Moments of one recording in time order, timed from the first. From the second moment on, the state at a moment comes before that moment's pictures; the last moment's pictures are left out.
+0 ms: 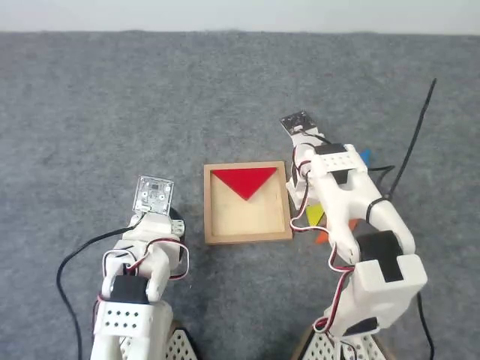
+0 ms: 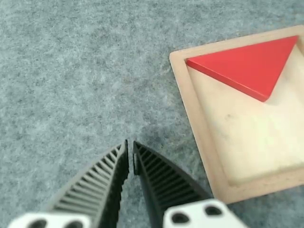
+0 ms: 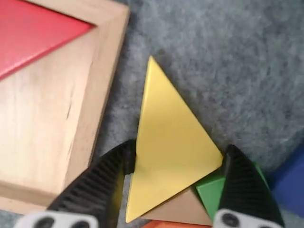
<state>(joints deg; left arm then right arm) -2.5 -85.3 97.3 46.6 -0.2 -13.5 11.9 25.1 56.4 12.1</state>
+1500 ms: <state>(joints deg) -2.5 -85.3 97.3 46.6 -0.2 -13.0 10.7 25.2 57.7 9.5</state>
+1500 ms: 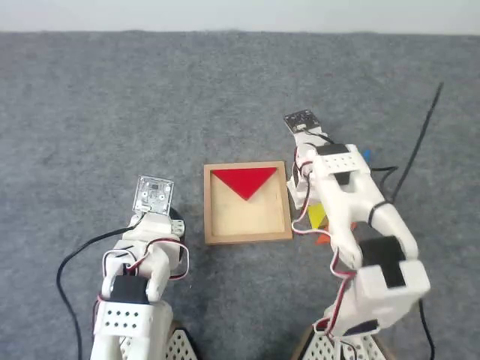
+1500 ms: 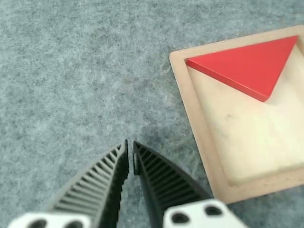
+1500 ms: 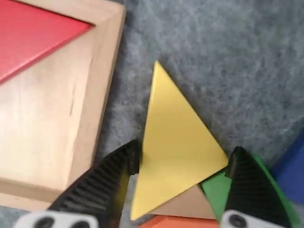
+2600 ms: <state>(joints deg) -2.5 -85.3 97.3 46.6 -0.2 -12.8 -1.4 32.5 53.1 5.8</state>
